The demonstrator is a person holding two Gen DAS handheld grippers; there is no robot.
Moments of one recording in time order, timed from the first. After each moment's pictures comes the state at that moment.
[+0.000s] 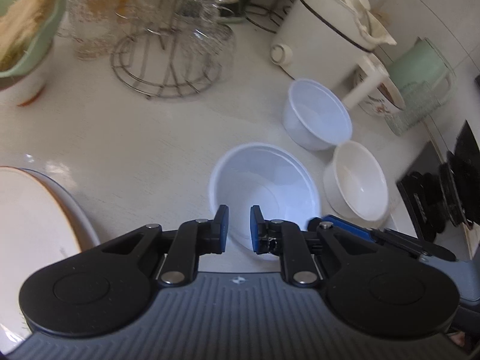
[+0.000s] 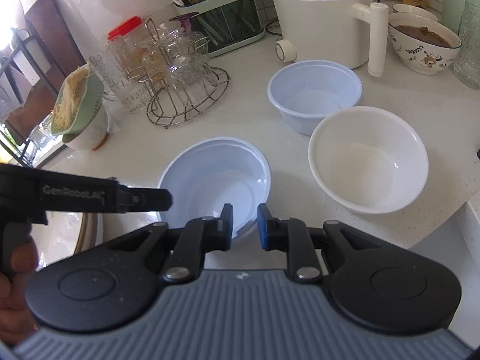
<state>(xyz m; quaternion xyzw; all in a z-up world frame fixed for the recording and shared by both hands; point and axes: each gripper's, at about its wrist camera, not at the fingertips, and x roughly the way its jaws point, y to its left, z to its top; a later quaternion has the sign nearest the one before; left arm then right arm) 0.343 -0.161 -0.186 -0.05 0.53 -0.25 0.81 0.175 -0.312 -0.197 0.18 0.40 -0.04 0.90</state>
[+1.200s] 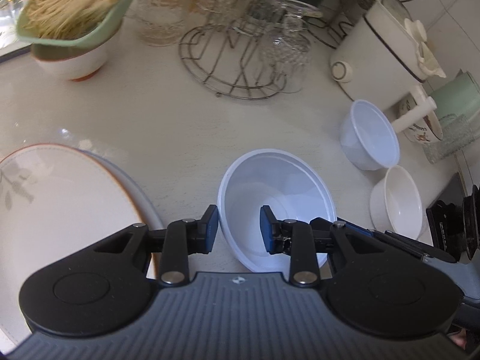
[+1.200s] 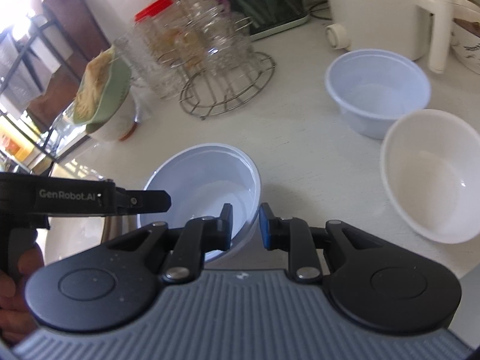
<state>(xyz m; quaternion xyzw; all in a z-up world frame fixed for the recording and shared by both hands) 0.360 -0.114 -0.201 -0.08 0.54 -0.19 0.81 0.218 -0.288 -0.210 0.19 0.43 0.05 0.88</state>
